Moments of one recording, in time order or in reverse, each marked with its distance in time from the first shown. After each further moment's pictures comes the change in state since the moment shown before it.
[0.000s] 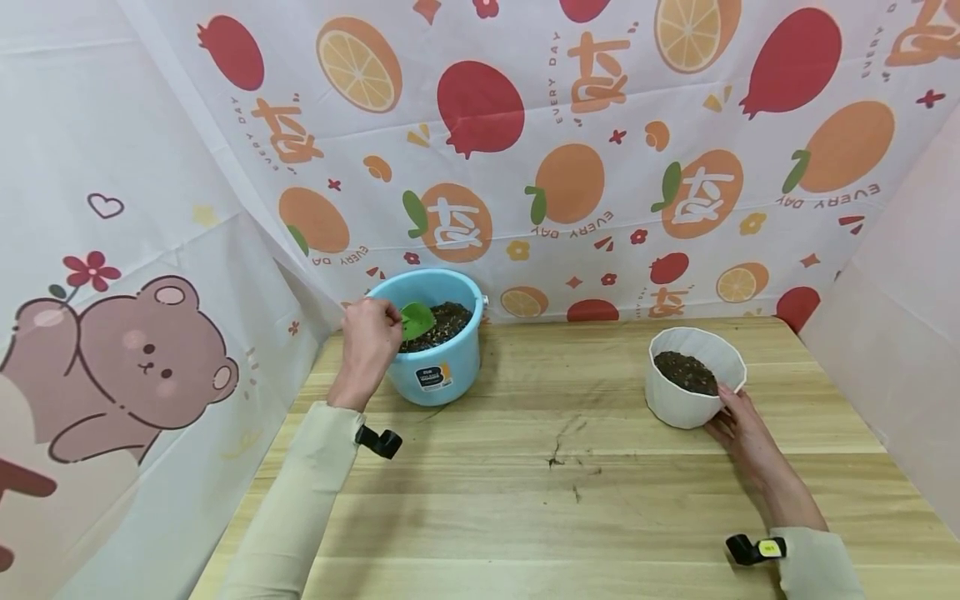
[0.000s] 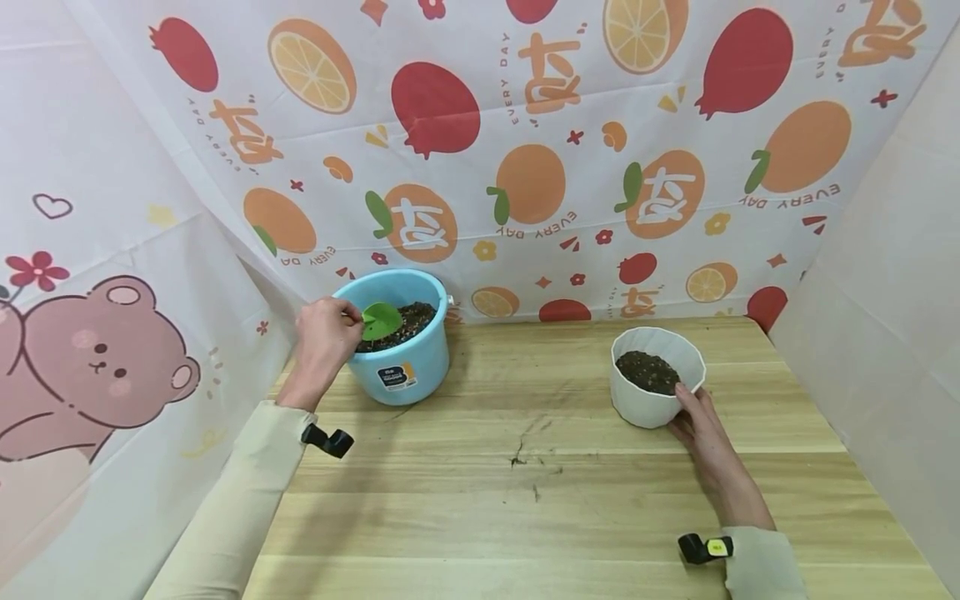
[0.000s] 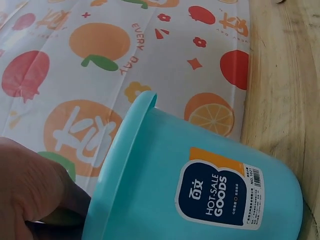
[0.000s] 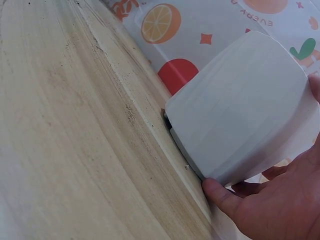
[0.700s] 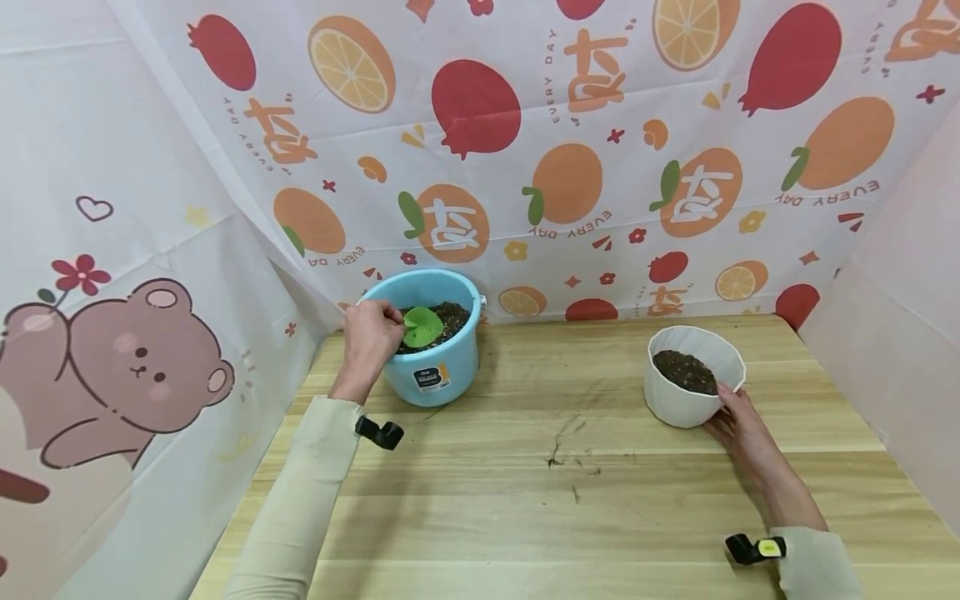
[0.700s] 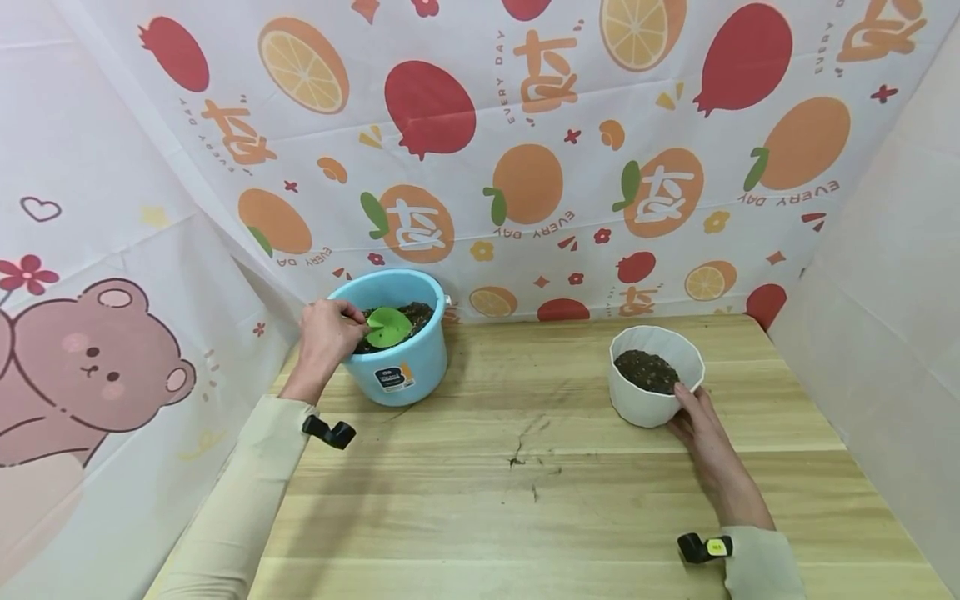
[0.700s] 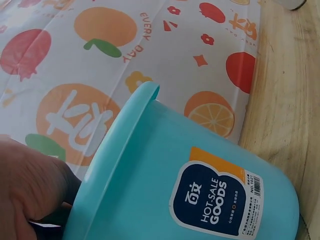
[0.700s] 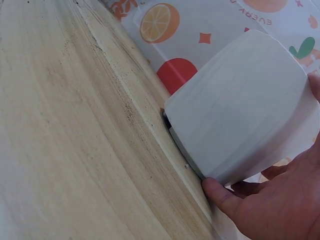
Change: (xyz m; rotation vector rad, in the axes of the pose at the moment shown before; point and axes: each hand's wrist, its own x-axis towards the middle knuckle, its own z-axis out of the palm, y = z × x) left_hand 0.010 -0.008 0.015 -0.019 -0.078 -0.142; right_hand 0.002 0.001 -0.001 -0.019 -0.001 -0.017
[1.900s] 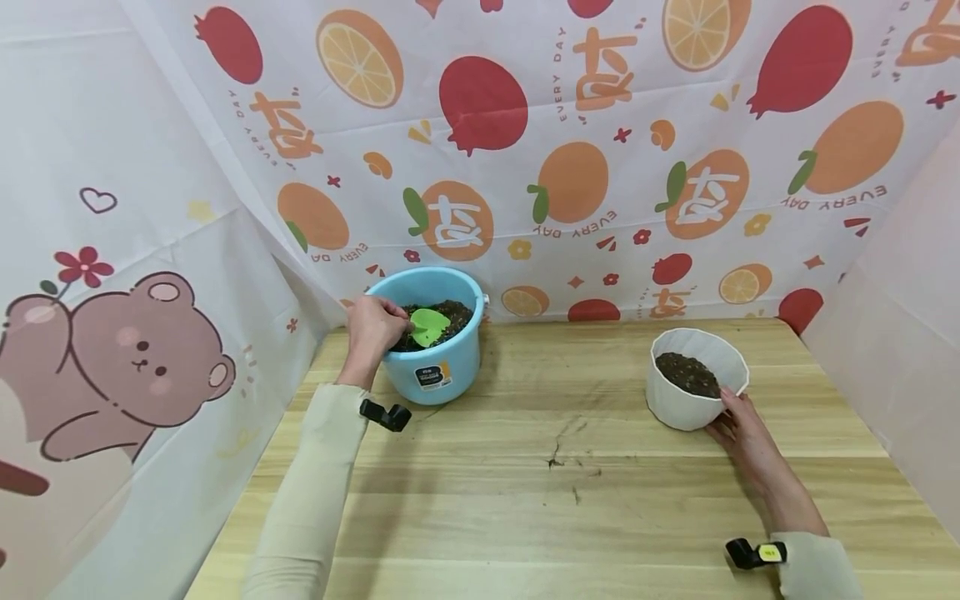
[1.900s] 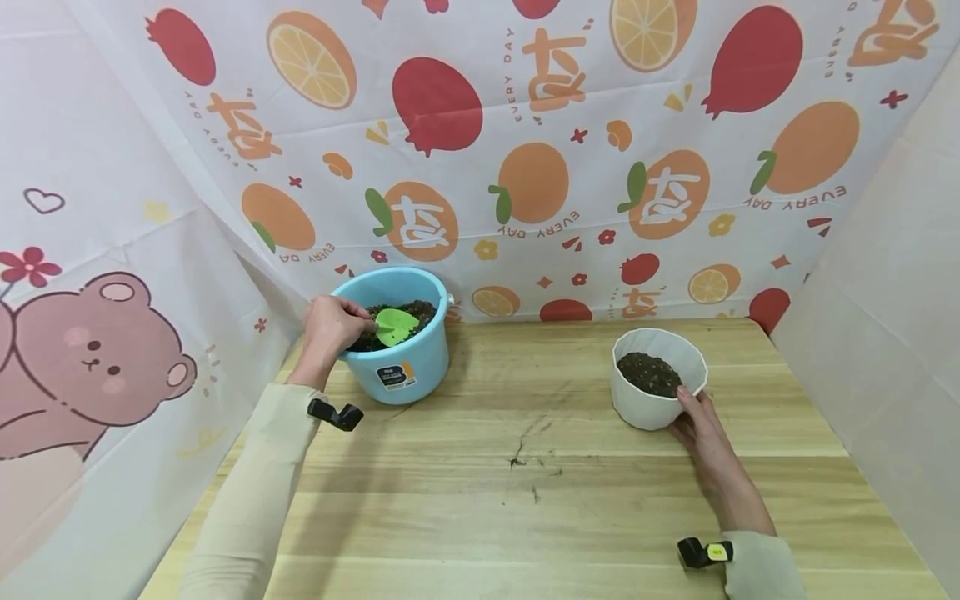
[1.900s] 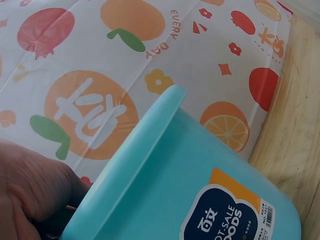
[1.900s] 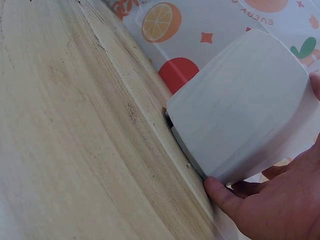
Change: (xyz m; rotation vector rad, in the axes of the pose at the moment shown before) left_hand 0.011 0.000 0.001 -0.097 -0.145 -0.292; right_hand -0.002 0.003 0.002 0.019 0.000 -0.032
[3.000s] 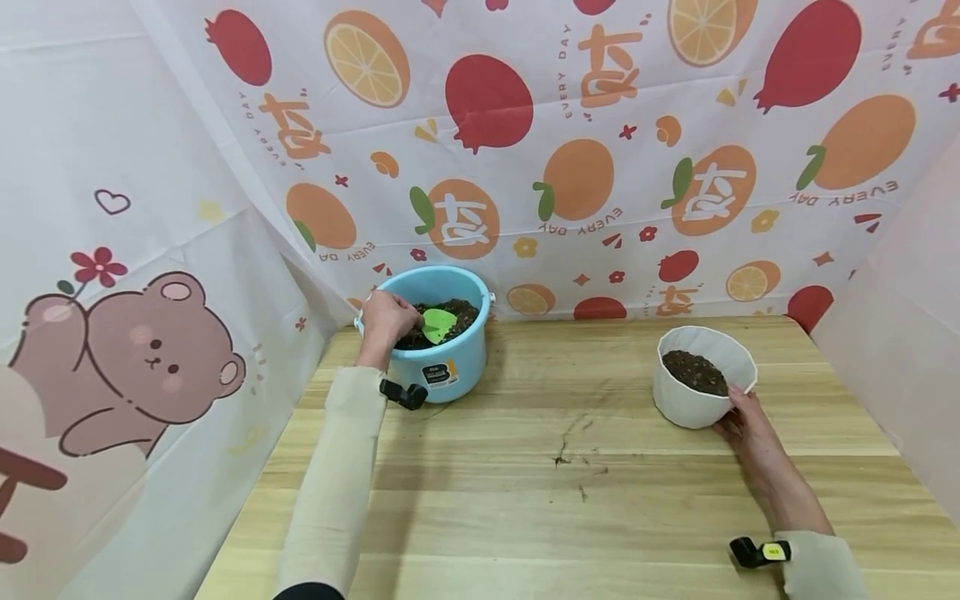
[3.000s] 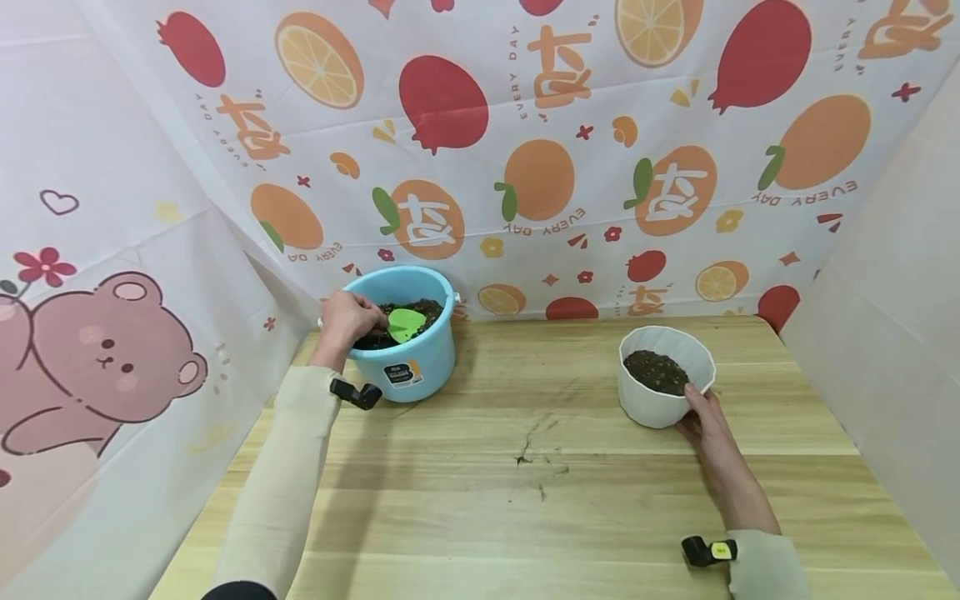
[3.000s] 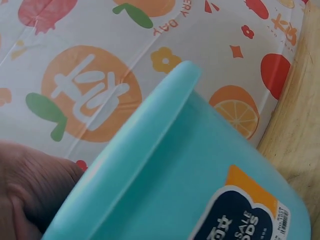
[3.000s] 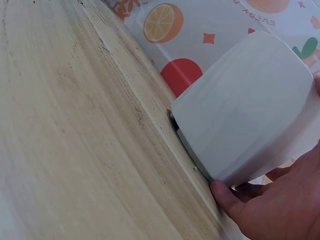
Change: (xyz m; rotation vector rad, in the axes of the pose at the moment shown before) left_hand 0.014 0.002 0.007 -0.009 -0.075 -0.055; right_hand 0.000 0.004 0.006 0.010 0.034 -0.024
